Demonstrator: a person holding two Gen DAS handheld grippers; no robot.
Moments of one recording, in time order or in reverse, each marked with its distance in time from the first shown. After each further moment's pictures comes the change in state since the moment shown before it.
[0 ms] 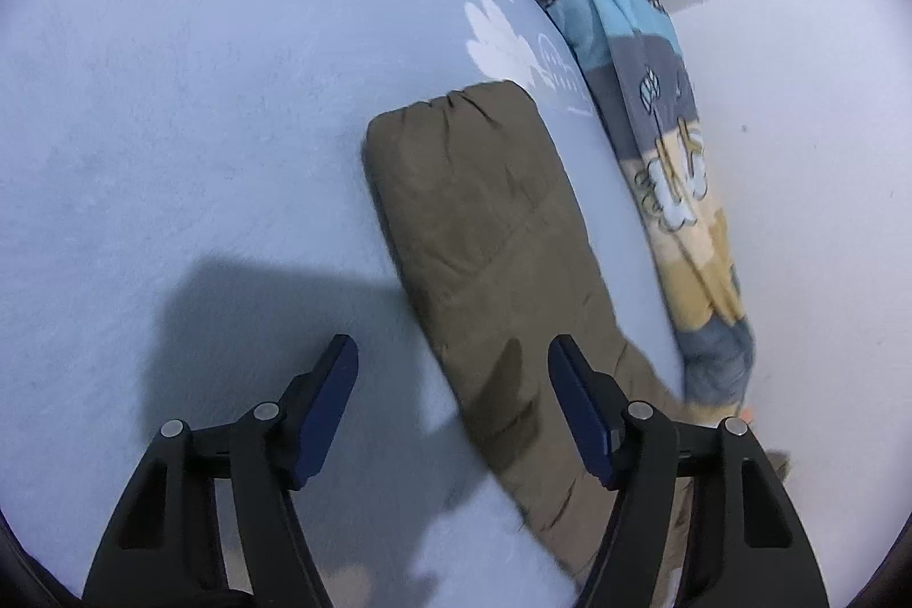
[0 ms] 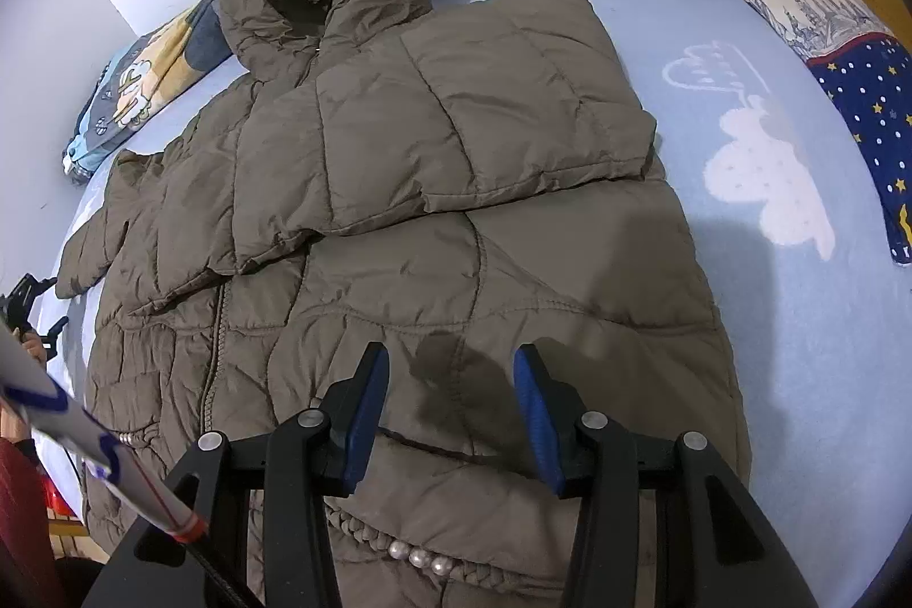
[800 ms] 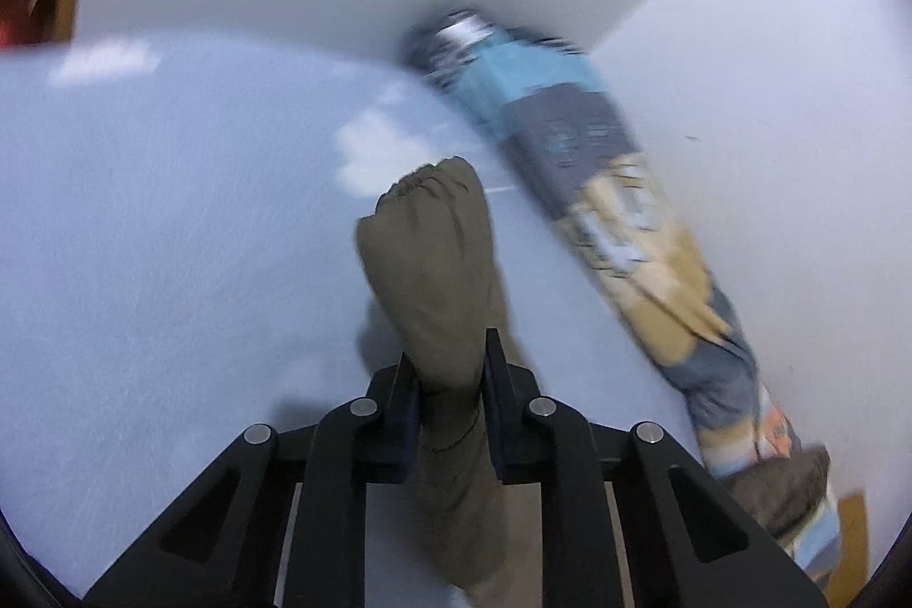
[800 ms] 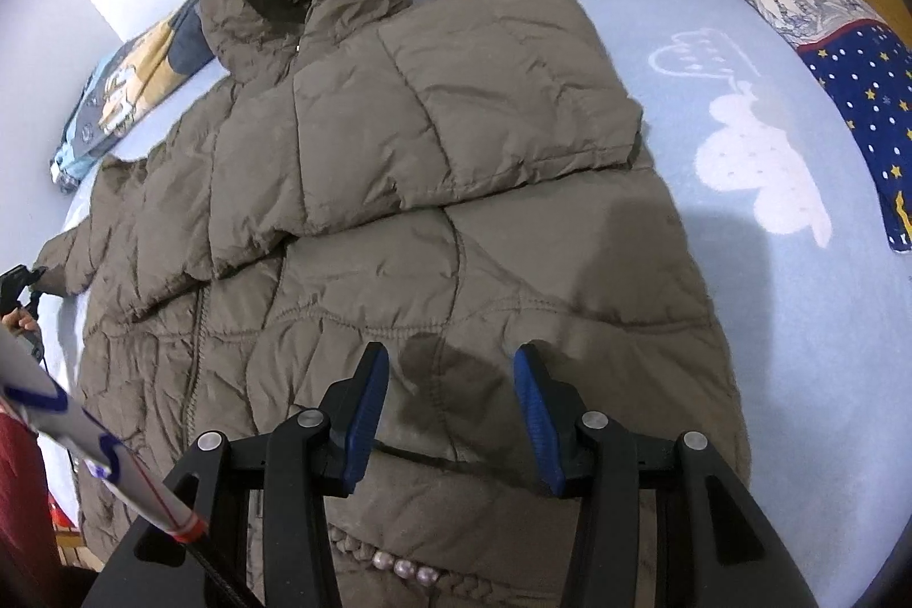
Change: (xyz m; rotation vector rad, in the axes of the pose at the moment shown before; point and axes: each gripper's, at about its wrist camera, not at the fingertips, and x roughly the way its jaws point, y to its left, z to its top) left arm -0.038 -0.107 -0.009 0.296 -0.249 0.017; right arm 0.002 -0.007 0.000 0.033 -0.002 -0.018
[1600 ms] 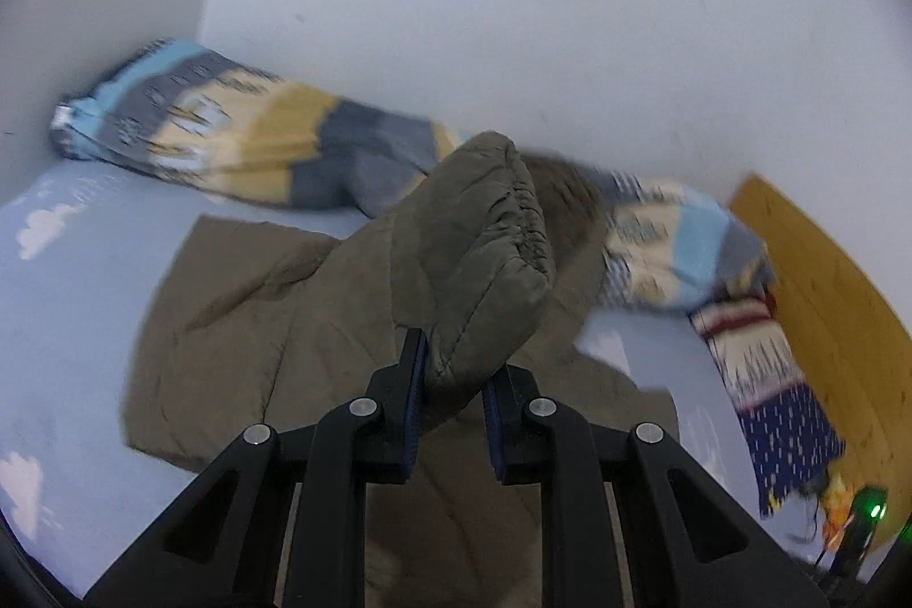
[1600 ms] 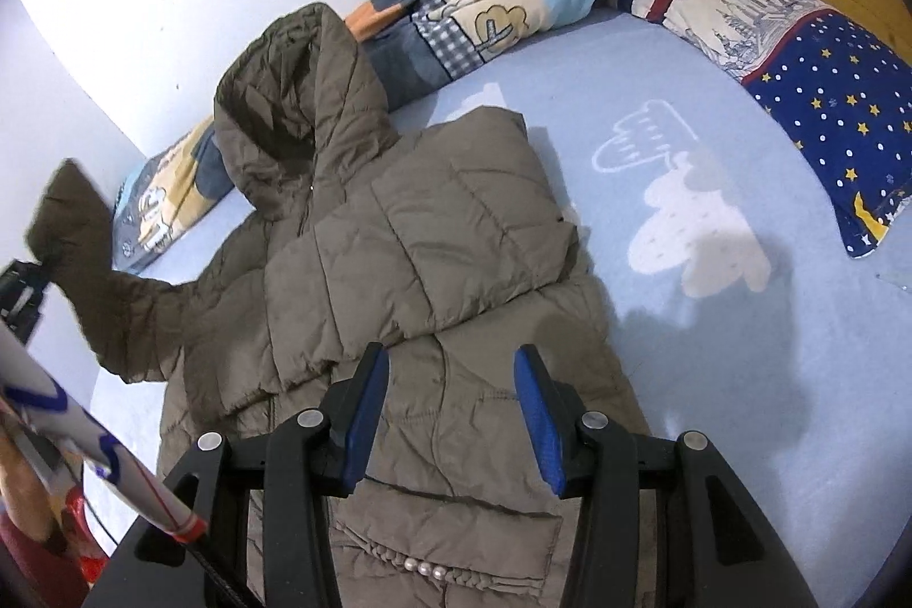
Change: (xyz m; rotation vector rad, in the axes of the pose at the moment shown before) left arm -0.120 -0.302 -0.236 0.645 0.215 -0.366; right arm -0.078 -0.036 0.023 0.144 -0.196 0.097
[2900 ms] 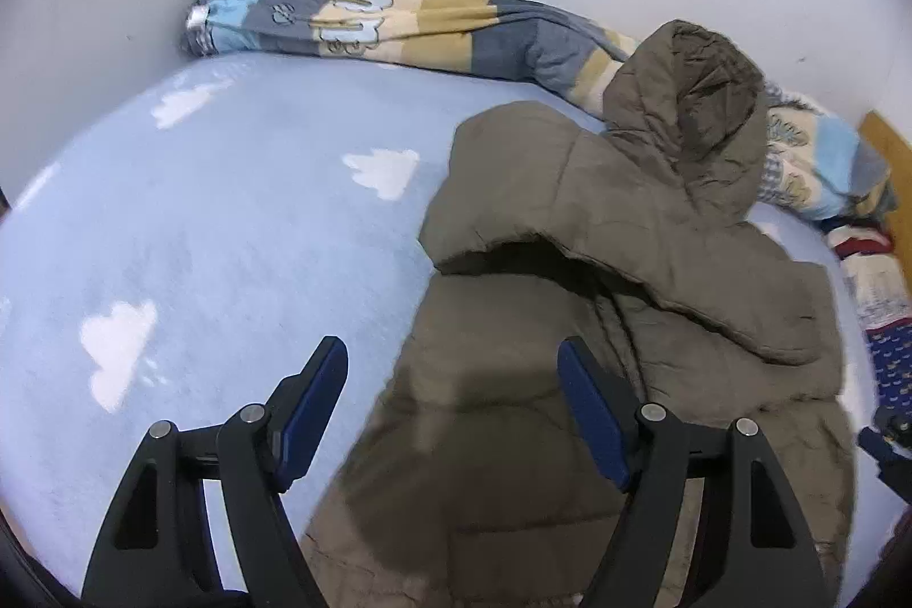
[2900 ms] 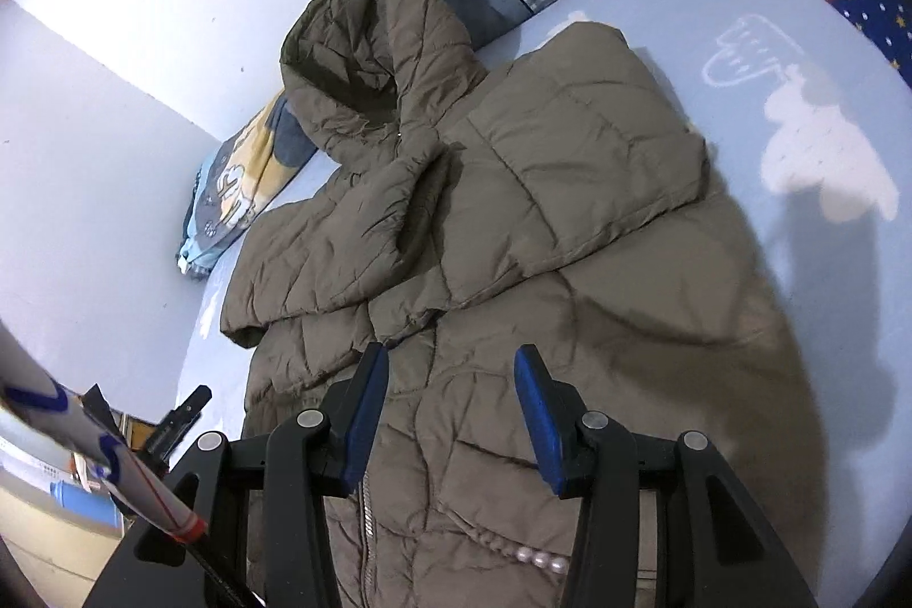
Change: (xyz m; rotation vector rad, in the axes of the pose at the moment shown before) left arm -0.027 0.104 -0.113 -0.035 0.161 0.350; right arm 0.039 0.021 -0.026 0.077 0.109 0.263
